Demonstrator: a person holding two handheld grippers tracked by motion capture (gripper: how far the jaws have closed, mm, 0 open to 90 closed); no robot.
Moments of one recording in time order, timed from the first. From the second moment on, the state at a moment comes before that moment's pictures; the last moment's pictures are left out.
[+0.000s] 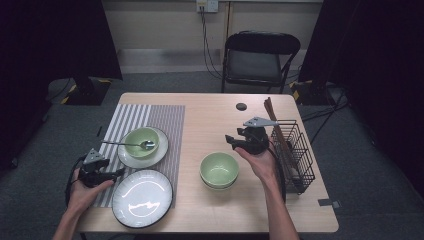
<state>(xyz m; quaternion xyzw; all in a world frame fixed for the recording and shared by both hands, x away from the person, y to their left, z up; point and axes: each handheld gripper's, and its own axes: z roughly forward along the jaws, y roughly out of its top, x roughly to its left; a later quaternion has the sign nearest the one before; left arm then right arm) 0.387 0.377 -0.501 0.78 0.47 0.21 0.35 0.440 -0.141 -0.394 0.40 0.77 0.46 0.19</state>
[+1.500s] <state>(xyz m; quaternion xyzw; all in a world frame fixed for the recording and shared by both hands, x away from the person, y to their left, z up) 0.387 0.378 -0.501 0.78 0.47 0.21 0.35 0.439 -0.210 -0.310 0.38 0.74 0.51 0.21</state>
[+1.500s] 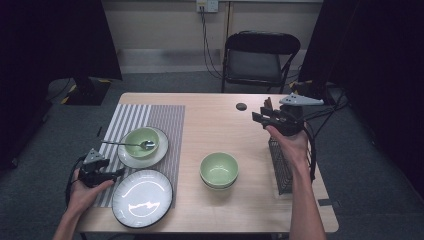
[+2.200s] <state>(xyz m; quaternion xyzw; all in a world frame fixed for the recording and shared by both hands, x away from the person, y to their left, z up) 0.387 0.377 -0.501 0.78 0.47 0.21 0.35 0.452 -0.244 -0.346 0.45 0.73 0.46 0.22</state>
